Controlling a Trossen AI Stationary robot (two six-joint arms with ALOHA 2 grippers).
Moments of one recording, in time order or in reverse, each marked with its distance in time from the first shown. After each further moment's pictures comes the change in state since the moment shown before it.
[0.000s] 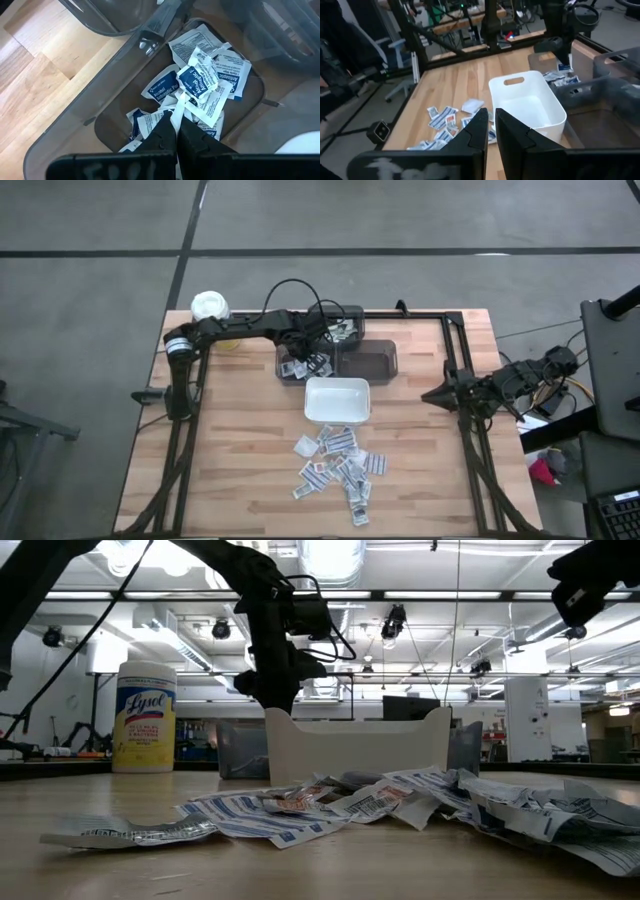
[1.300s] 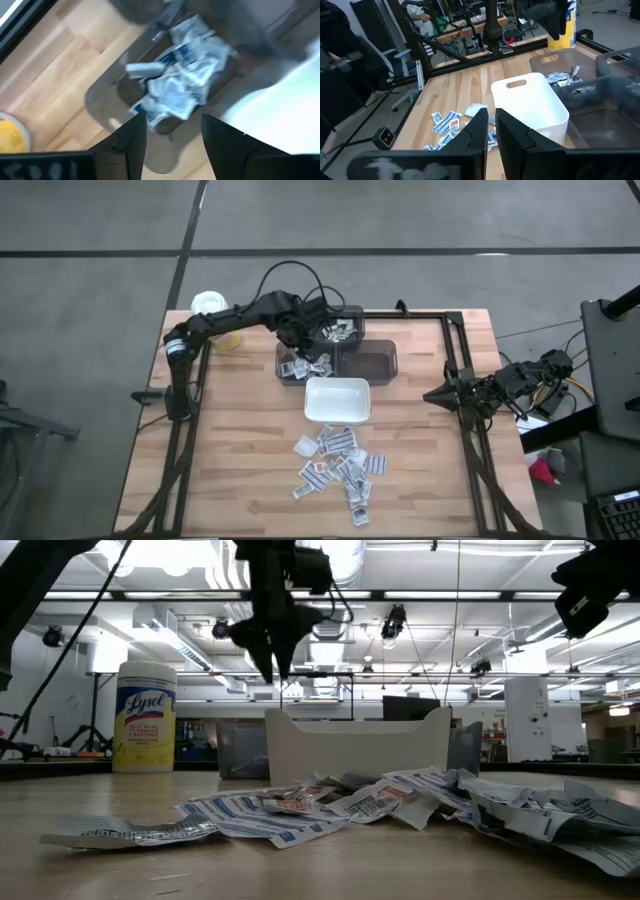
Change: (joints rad) left arm -0.028 -0.002 0.338 -0.419 0.005 -0.068; right arm 0.000 -0.102 -0.055 0.008 -0.003 0.015
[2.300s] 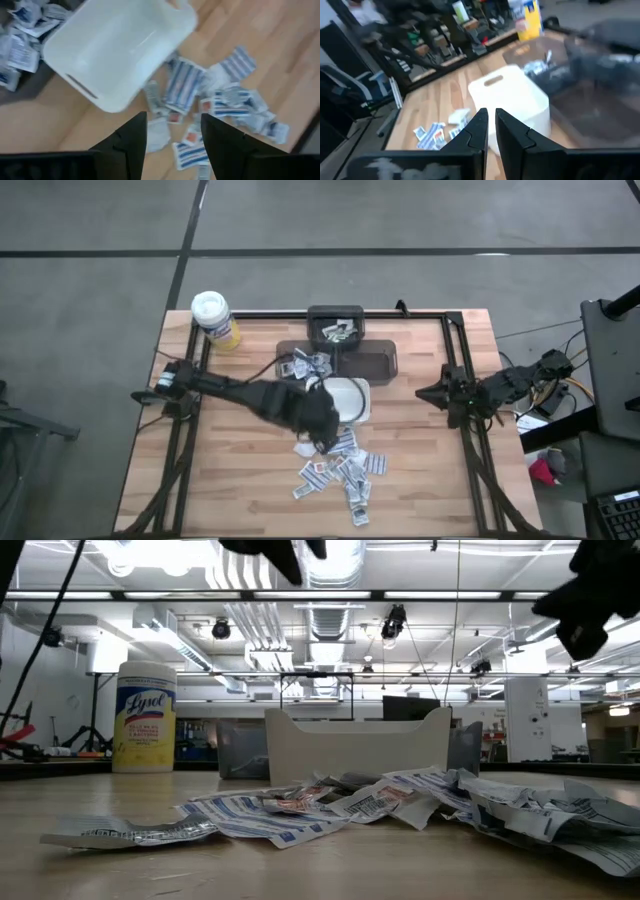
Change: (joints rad) left arm -0.641 -0.001 0.122 0.064 -0.160 -0.474; right arm 0.000 0.028 -0.089 0.069 0.151 0.186
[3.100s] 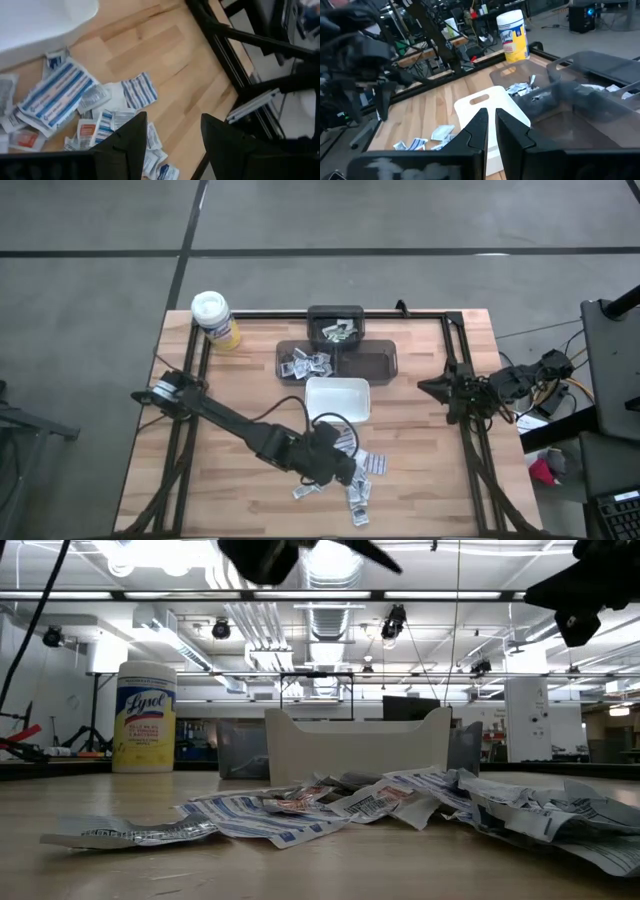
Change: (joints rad) left arm -0.167 0.003 -0.358 0.798 -0.174 -0.384; right arm -0.006 -0.005 0.023 0.042 0.087 -0.142
